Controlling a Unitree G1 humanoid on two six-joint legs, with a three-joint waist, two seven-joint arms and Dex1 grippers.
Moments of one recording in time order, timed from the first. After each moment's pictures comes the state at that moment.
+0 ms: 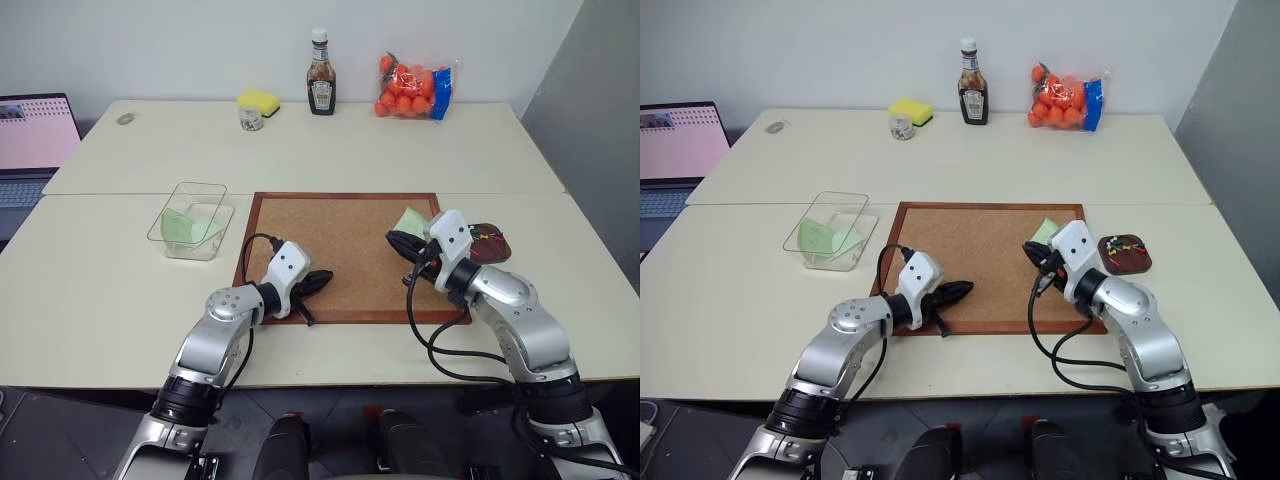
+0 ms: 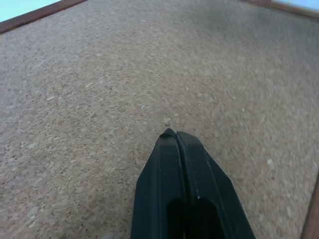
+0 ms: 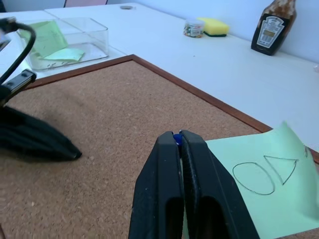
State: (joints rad) left arm -0.36 0.37 -0.12 -0.02 -0.20 0.47 -0.73; right arm -0.33 -0.40 0.11 -0.24 0.21 0.41 0.57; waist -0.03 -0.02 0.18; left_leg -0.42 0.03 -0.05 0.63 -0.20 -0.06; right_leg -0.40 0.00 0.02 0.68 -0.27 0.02
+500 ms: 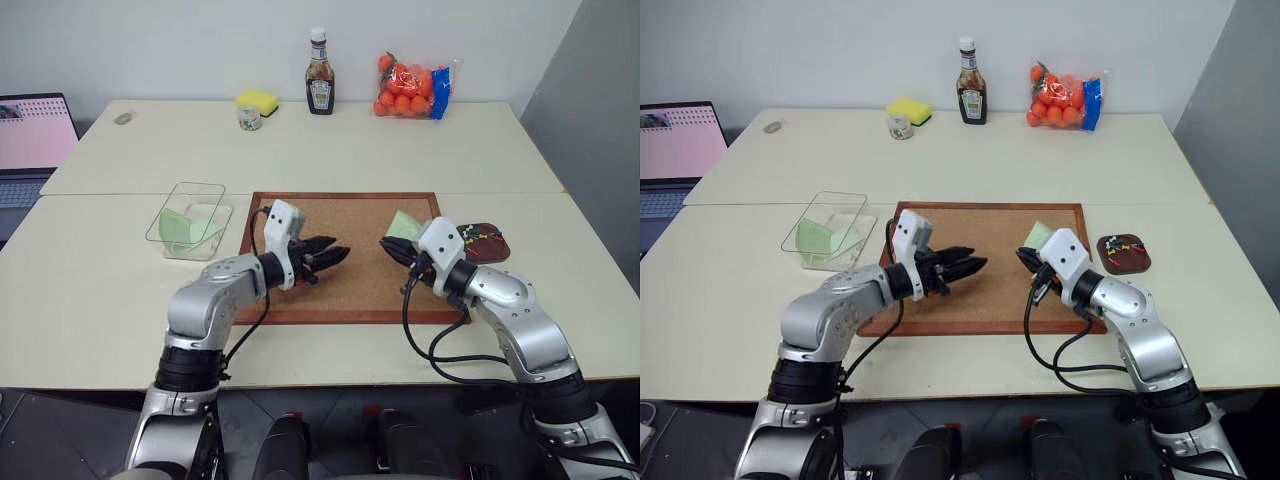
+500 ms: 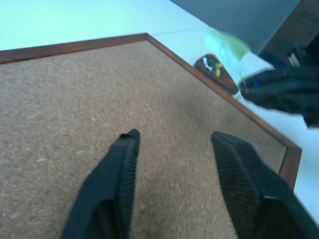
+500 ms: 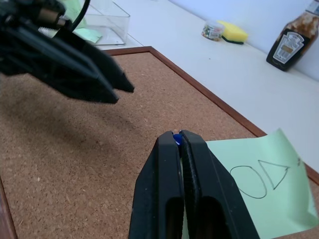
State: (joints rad) left arm -0.53 0.31 0.03 -0.07 -0.47 0.86 -0.66; right arm -0.34 -0.46 0.18 -0.24 0.10 0.29 0.64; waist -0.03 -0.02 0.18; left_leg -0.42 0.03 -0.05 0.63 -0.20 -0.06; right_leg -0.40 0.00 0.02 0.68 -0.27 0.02
